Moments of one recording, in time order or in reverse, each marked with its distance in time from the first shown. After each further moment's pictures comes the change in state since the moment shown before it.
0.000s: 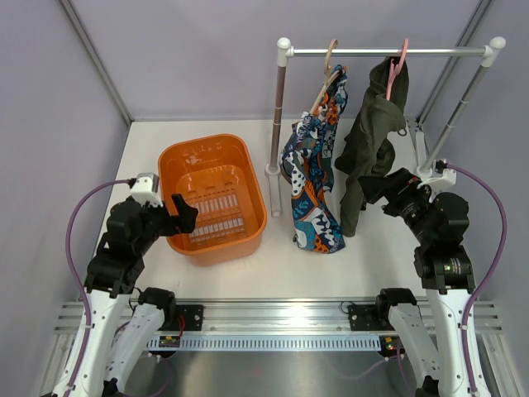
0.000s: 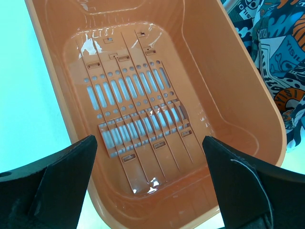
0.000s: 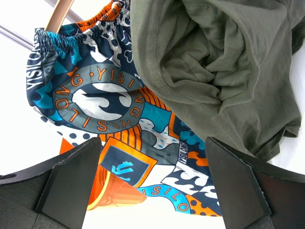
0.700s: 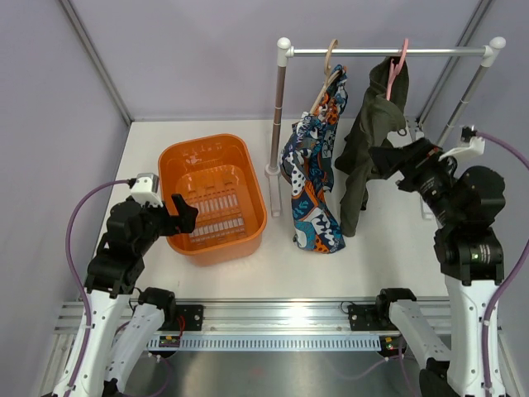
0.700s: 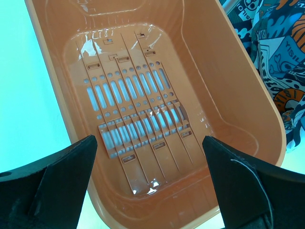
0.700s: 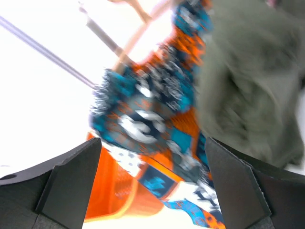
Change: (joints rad) left arm 0.000 -0.005 -0.004 0.006 0.001 0.000; right arm -0.001 0.155 0.367 -0.125 -0.012 -0.029
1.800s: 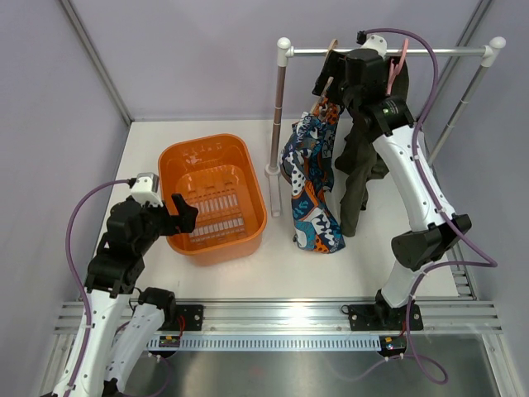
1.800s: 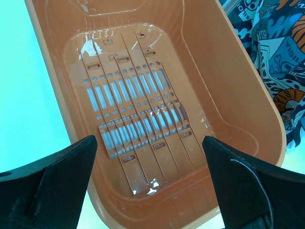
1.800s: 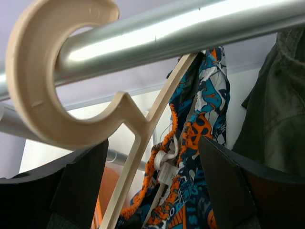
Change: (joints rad) left arm 0.000 0.002 0.000 0.003 0.000 0.000; right arm 0.397 1.022 0.916 -0.146 0.602 -0.177
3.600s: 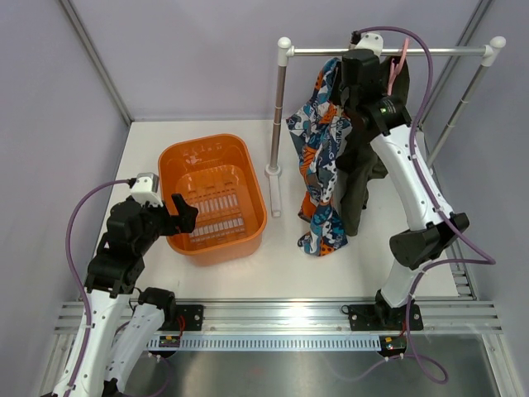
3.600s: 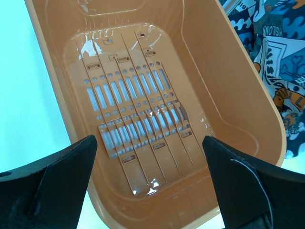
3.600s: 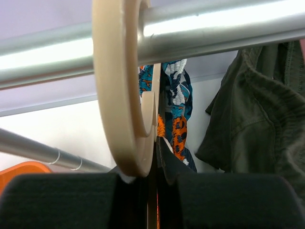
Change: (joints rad) left arm 0.000 0.000 0.000 0.000 0.000 0.000; right arm 0.016 0.034 0.033 -0.022 0.134 -0.145
